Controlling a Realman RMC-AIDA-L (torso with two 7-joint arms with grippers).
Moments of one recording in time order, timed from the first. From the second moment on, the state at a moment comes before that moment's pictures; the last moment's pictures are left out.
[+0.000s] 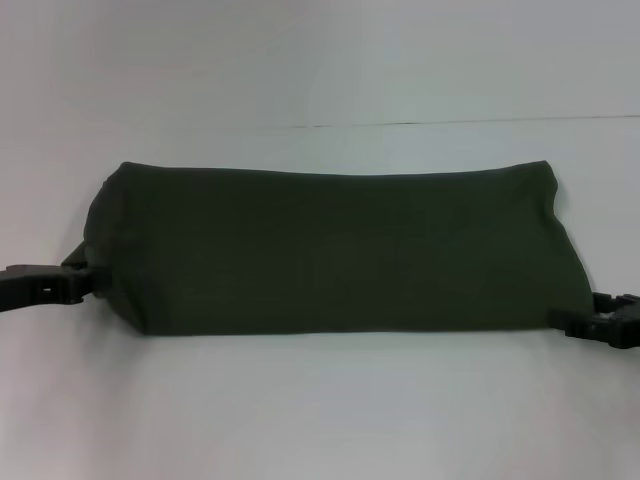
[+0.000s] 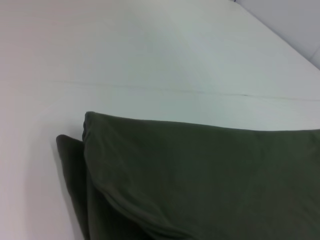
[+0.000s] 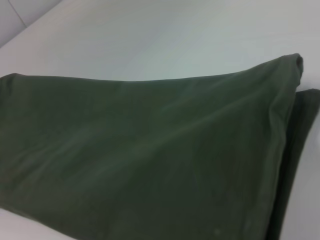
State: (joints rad) left arm -0.48 -2.14 0.49 0.95 2.35 1.35 -1.95; right arm 0.42 2.06 -0.46 -0.65 -2.24 -1.25 1.63
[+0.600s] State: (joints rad) left arm -0.49 -2.14 0.50 0.94 2.33 1.34 -1.94; right arm 0.44 2.06 -0.49 -0.64 -2.26 -1.25 1.64
